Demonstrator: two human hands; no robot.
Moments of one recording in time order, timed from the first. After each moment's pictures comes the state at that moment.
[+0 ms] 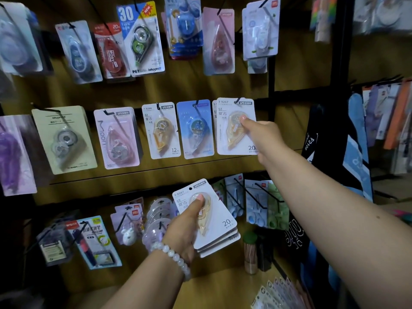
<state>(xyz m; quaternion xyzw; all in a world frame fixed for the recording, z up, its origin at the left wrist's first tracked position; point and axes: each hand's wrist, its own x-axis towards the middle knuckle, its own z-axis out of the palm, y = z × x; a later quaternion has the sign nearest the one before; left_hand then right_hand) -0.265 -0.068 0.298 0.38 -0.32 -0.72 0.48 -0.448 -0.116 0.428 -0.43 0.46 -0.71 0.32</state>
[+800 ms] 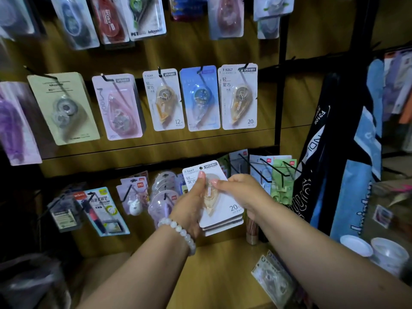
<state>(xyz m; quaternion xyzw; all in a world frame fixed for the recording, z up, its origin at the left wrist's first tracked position) -0.269 -0.076 0.273 0.41 -0.36 -0.68 0.48 -0.398 -0.071 0.288 -0.51 0.56 -0.48 0.44</state>
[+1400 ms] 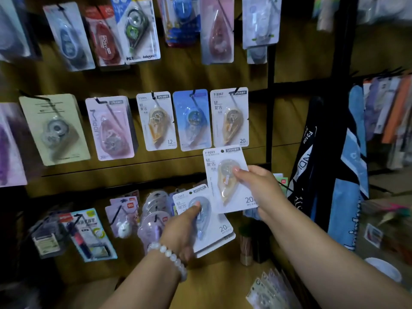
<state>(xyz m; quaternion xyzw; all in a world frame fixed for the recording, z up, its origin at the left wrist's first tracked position) -0.266 -0.091 0.264 0.43 -0.34 -0.69 0.48 -0.435 -0.070 0.327 -0.45 0.46 -0.65 0.41</state>
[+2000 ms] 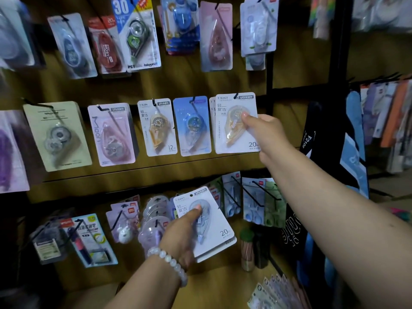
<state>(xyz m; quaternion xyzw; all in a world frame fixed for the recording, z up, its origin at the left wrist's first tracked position) -0.267 -0.081 0.271 0.41 -0.34 -0.69 0.49 -0.451 -0.104 0.425 -0.45 0.41 -0.72 0.32</state>
